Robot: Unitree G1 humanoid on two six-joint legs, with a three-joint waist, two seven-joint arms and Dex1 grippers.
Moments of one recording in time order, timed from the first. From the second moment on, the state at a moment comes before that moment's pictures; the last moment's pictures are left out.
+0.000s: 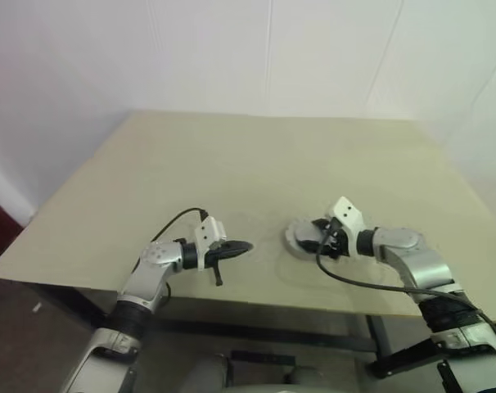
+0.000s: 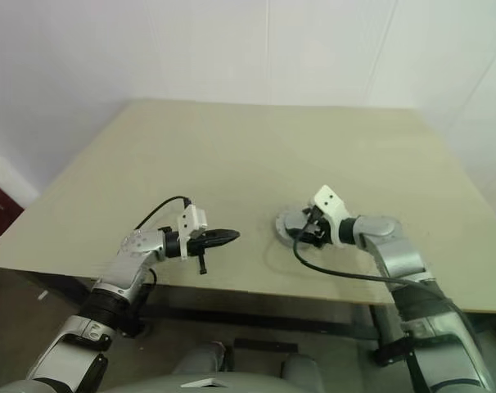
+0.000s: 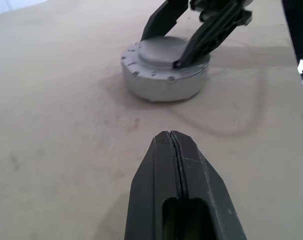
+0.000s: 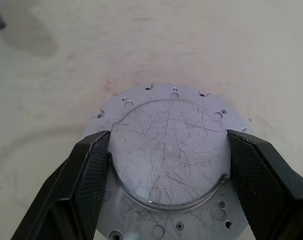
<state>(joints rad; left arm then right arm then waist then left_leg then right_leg) -0.34 0.34 -0.20 0.34 -0.19 -0.06 -1.07 -0.33 -0.67 0.17 0.12 0.22 0.44 0.90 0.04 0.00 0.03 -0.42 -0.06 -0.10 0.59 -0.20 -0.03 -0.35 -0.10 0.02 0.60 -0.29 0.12</state>
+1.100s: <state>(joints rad) -0.38 0.31 -0.20 0.38 -0.19 -0.10 -1.07 -0.35 -0.76 0.27 0.05 0.22 0.27 1.24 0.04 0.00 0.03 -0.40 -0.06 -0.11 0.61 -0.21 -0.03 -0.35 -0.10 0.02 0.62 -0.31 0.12</state>
